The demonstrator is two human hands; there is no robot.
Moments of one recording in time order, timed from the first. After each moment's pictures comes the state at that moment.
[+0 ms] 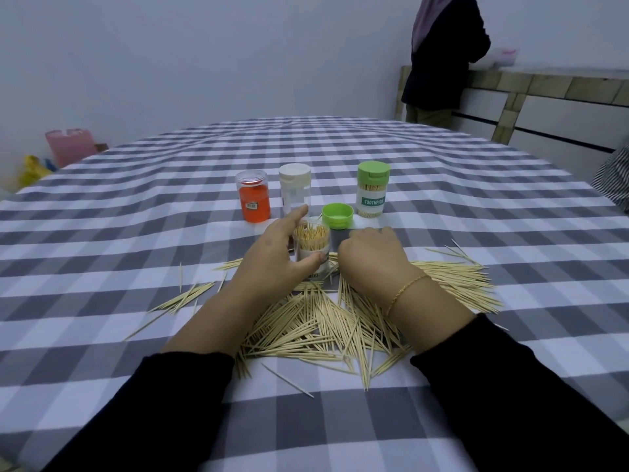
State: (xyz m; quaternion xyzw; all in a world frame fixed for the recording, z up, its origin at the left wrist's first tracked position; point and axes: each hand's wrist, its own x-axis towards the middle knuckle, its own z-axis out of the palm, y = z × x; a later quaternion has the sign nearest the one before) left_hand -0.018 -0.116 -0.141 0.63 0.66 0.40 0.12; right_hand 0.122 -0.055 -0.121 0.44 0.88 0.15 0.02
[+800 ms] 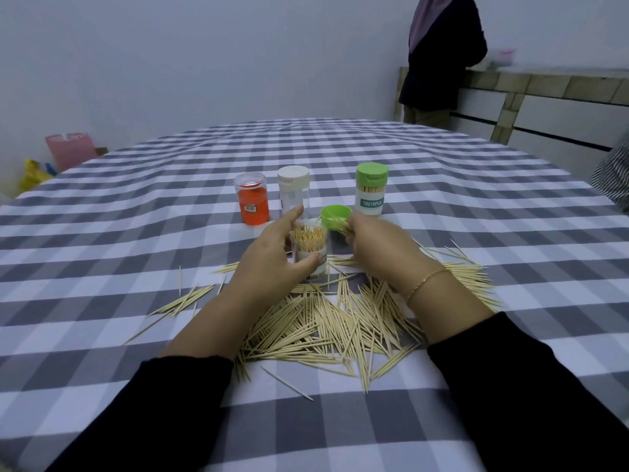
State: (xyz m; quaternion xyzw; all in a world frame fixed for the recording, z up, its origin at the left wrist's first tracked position) left_hand -0.021 -0.114 -0.142 0.61 0.67 0.41 0.12; right_hand 0.131 -0.031 -0.118 0.49 0.86 -0.04 -0.13
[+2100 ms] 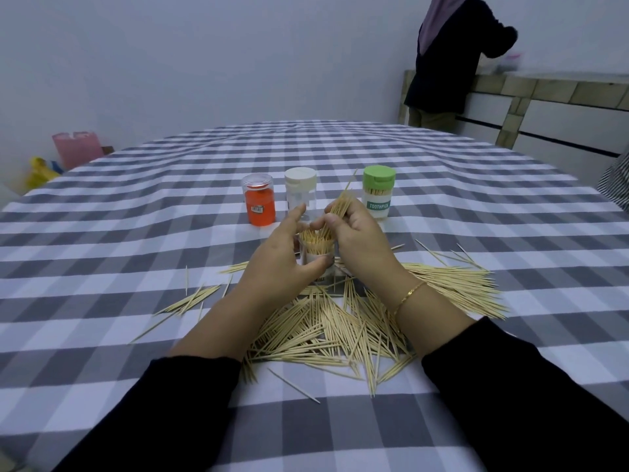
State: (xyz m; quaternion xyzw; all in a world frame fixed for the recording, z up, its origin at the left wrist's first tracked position) left_hand -0.018 -0.113 -0.145 0.61 0.66 0.42 0.13; right_hand 0.103 -0.051 -0.122 0.33 0.69 -0.48 -0.44
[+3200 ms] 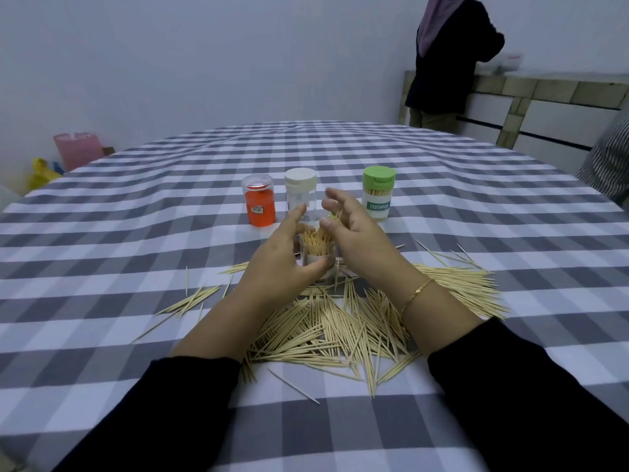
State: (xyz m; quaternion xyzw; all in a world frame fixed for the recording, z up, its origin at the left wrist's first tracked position) left_hand -0.018 -0.114 -0.144 0.62 0.65 0.42 0.14; right_hand 0.111 -0.049 -0.120 0.31 0.73 -0.48 -0.38
